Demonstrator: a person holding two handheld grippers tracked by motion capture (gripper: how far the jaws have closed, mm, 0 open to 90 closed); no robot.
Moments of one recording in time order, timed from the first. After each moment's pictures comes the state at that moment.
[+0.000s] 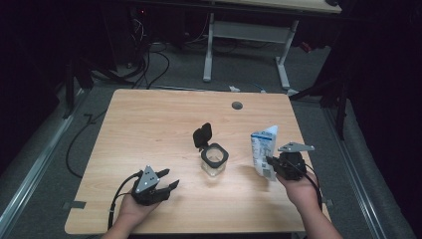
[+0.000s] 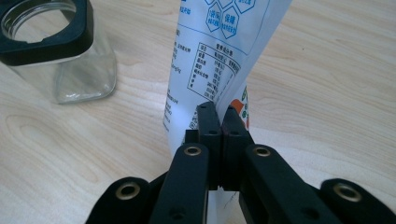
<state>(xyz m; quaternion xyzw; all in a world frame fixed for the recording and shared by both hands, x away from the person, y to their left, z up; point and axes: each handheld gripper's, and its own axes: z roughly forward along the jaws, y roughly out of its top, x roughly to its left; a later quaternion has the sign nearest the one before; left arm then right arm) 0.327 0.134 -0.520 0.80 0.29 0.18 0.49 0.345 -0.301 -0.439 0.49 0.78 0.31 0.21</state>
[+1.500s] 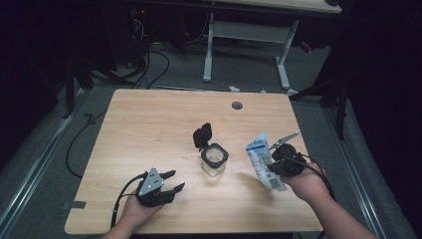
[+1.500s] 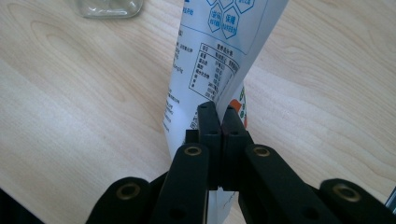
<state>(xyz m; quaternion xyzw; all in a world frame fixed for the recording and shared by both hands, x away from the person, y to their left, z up) 0.323 0.123 -0.519 0.80 0.25 0.17 0.51 0.352 -0.281 -0.402 0.45 0.87 0.16 0.12</state>
